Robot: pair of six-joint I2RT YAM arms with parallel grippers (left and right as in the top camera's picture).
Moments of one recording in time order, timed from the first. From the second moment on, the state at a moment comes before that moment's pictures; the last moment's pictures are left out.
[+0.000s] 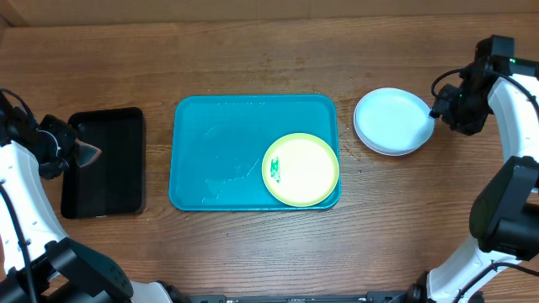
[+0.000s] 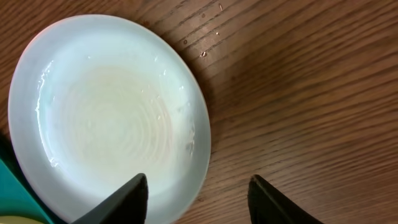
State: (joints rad) left arm 0.63 1.62 1.46 -1.03 0.19 -0.42; right arm -0.25 1.94 1.61 -1.09 -0.10 0.24
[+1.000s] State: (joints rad) left arm 0.63 1.62 1.46 -1.02 0.19 -0.42; right arm 0.34 1.94 1.45 -0.93 -0.25 0.05
